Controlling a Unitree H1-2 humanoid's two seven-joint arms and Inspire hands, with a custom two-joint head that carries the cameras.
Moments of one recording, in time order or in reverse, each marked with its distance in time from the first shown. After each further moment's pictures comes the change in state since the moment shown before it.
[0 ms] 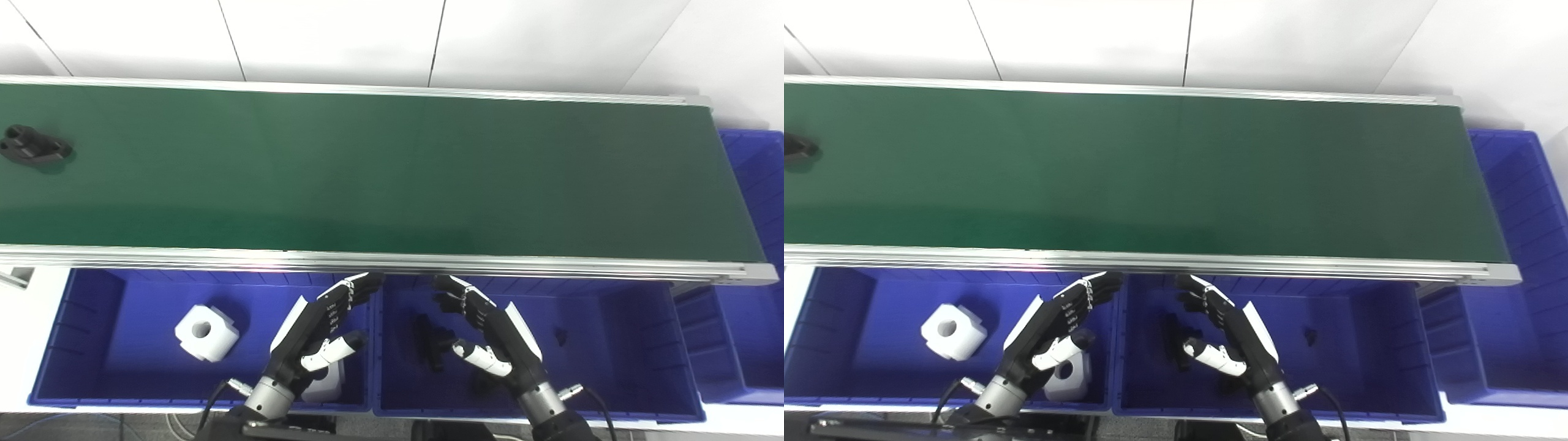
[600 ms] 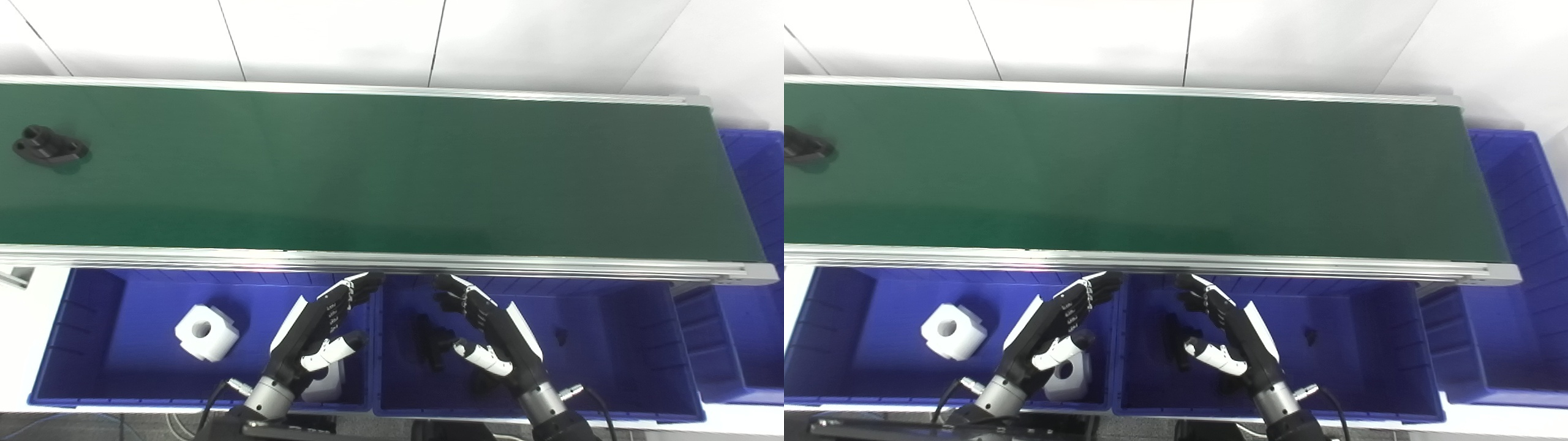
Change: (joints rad) left arm 0.000 0.001 0.000 0.000 -0.001 -0.001 -0.001; right arm 0.000 0.000 0.001 0.000 0.007 0.000 -0.003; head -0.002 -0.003
